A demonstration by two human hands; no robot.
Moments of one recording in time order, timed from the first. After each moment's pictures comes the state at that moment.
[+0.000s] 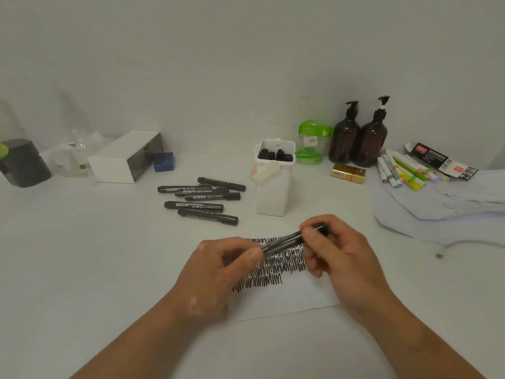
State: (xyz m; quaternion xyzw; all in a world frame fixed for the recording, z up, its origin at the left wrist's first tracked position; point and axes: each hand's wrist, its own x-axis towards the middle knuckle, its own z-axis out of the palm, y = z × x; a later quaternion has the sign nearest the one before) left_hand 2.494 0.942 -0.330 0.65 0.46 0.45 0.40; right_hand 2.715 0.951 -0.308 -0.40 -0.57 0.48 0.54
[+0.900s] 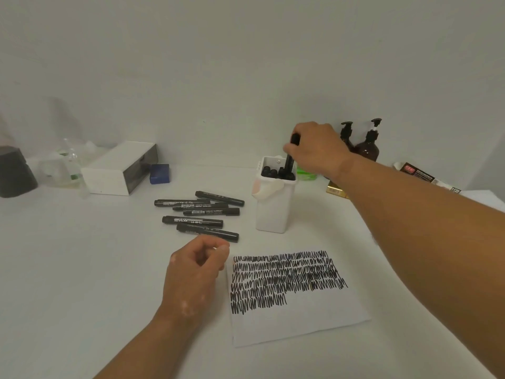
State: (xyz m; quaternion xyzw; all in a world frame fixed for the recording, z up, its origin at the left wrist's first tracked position) left_hand 2.471 0.968 -0.342 0.50 0.51 0.60 0.35; right_hand 2.683 1.134 -0.175 -0.62 -0.75 -0.04 0.23
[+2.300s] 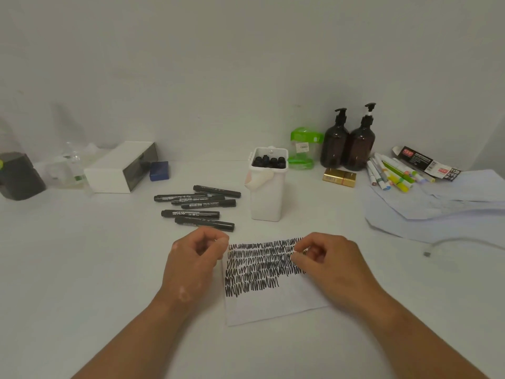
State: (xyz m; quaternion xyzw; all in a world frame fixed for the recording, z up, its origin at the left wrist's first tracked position) left_hand 2.477 0.960 -0.335 0.55 0.53 0.55 0.35; right_hand 2.733 0.970 -0.325 -0.59 -0.69 0.22 0.35
